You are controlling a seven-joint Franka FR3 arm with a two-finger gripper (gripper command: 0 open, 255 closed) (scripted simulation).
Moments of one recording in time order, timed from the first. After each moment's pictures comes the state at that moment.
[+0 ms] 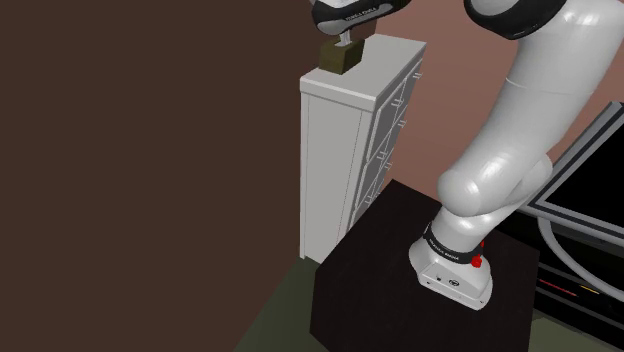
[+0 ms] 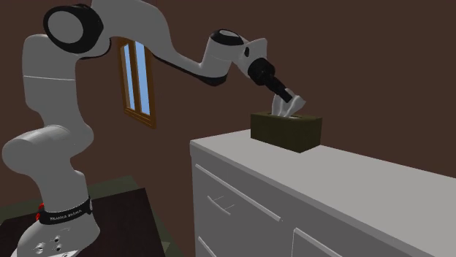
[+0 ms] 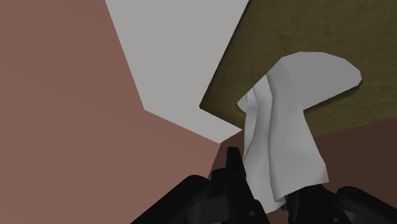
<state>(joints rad) -0.46 0.11 0.23 -1.72 -1.06 1.98 1.22</state>
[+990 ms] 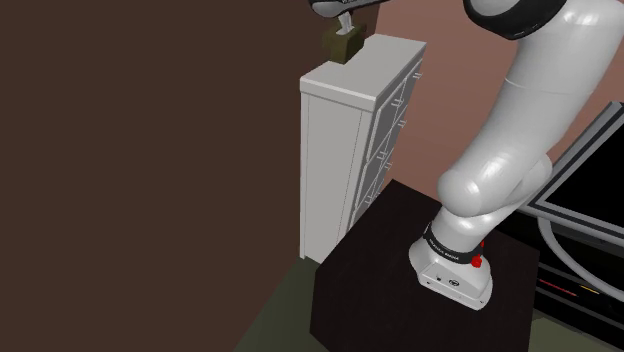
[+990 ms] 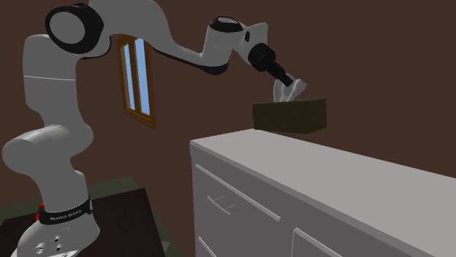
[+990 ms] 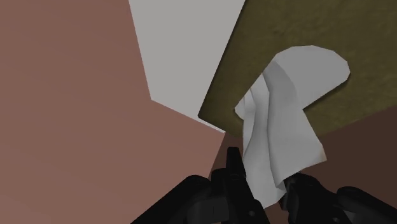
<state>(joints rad) -0.45 0.11 0.24 -1.62 -1.02 1.90 1.13</state>
